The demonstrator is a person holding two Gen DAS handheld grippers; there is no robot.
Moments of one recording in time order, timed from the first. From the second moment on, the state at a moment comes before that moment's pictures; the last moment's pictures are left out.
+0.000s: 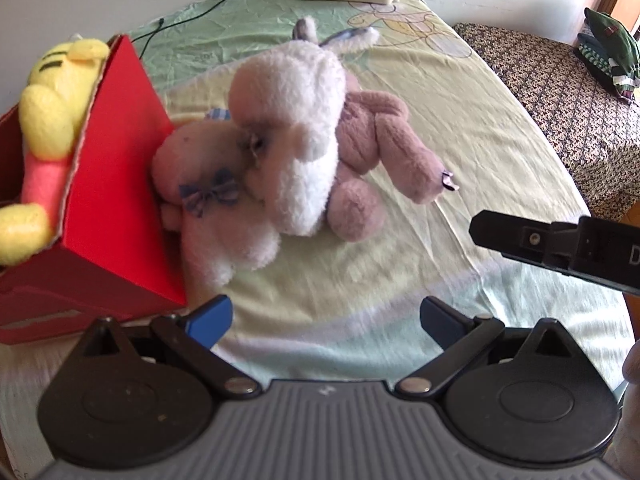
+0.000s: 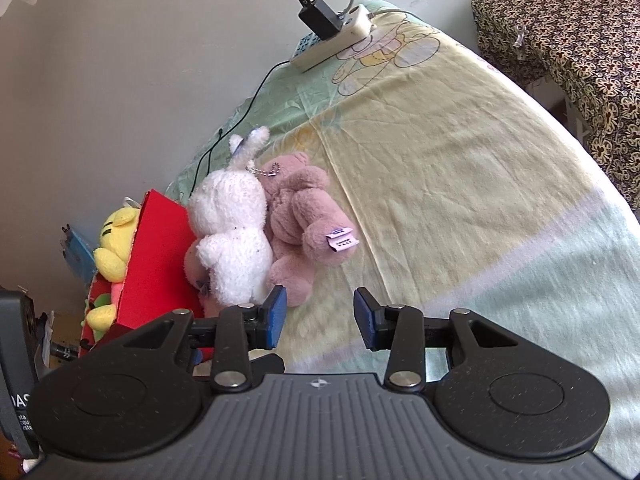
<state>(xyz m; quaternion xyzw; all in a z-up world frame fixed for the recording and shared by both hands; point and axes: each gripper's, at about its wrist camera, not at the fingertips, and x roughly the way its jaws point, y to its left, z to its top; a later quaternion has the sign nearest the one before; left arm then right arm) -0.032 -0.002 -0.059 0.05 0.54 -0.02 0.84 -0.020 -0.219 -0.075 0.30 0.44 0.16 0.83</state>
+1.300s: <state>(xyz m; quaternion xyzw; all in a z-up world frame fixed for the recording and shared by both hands) -0.033 0.018 -0.063 0.05 0.46 -0.10 0.88 0.059 -0.156 -0.053 0.24 0.42 0.31 0.82</state>
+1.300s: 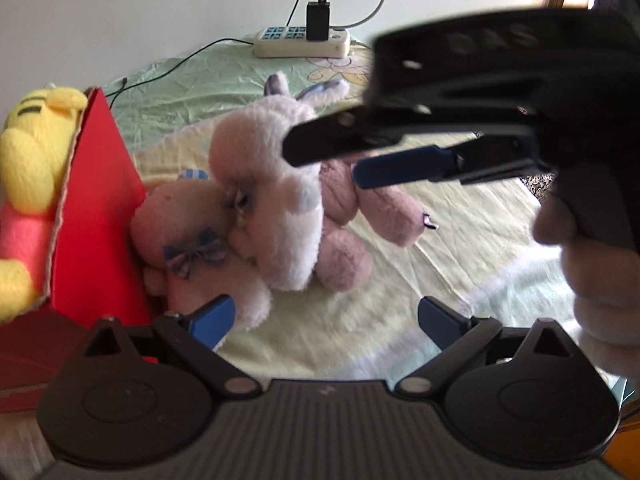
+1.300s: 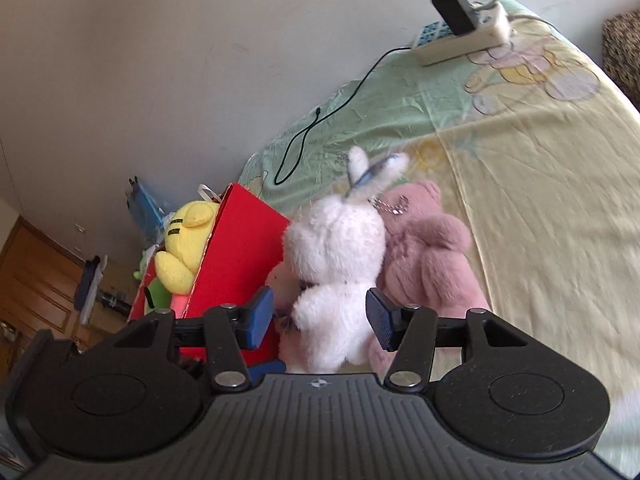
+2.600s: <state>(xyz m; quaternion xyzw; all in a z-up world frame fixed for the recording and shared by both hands) -0.010 0.016 -0.057 -0.04 0.46 -0.21 0.86 0.033 -0.192 -0.075 0.25 0.44 0.35 0.79</state>
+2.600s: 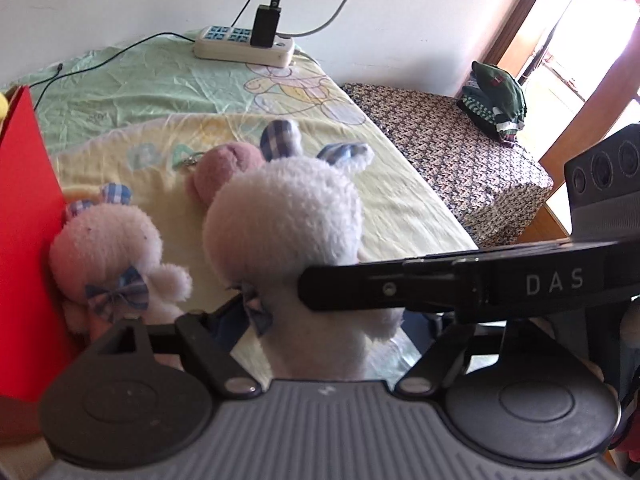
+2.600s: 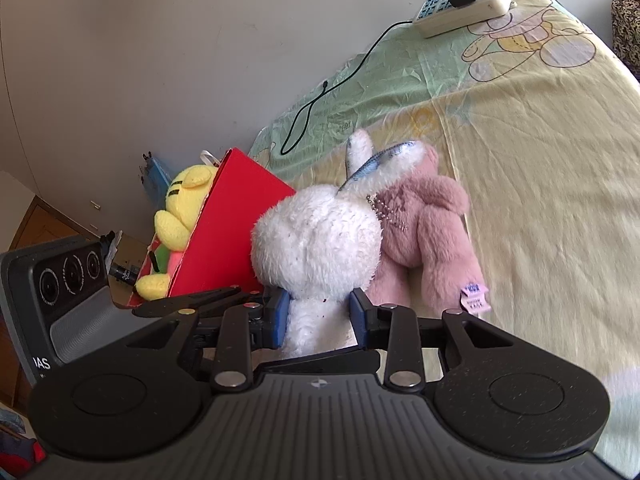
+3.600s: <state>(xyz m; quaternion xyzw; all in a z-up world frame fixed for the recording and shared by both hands) -0.141 0.112 0.051 -0.06 0.33 -0.09 0.94 -0.020 -0.082 0.022 0.18 0.39 0.51 0.75</state>
